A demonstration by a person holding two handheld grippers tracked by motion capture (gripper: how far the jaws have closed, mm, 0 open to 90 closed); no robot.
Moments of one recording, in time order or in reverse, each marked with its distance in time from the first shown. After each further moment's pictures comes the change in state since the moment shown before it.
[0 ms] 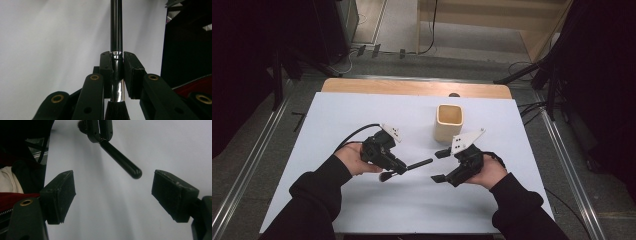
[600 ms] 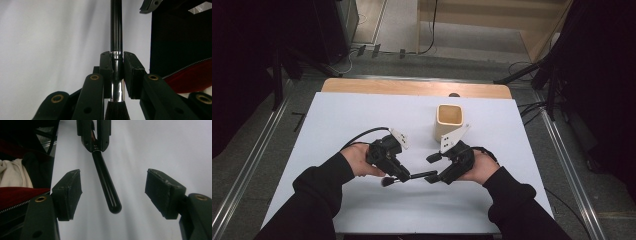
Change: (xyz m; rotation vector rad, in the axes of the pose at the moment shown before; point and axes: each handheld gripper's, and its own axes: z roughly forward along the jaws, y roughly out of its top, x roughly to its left) left arm -0.008 0.010 0.011 0.080 -0.083 0.074; right arm -0.005 0.016 0.018 0.093 0.097 -0.013
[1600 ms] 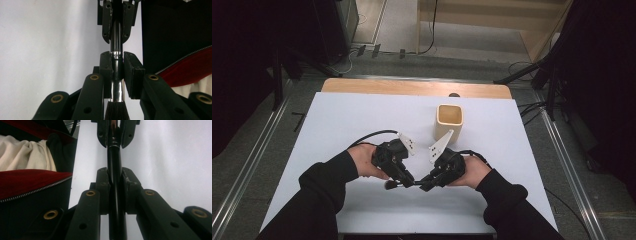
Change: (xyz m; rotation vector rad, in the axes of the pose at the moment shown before) left arm -0.007 0.012 0.011 0.062 -0.047 0.098; right arm 0.003 0.002 0.028 0.147 0.193 -0.019
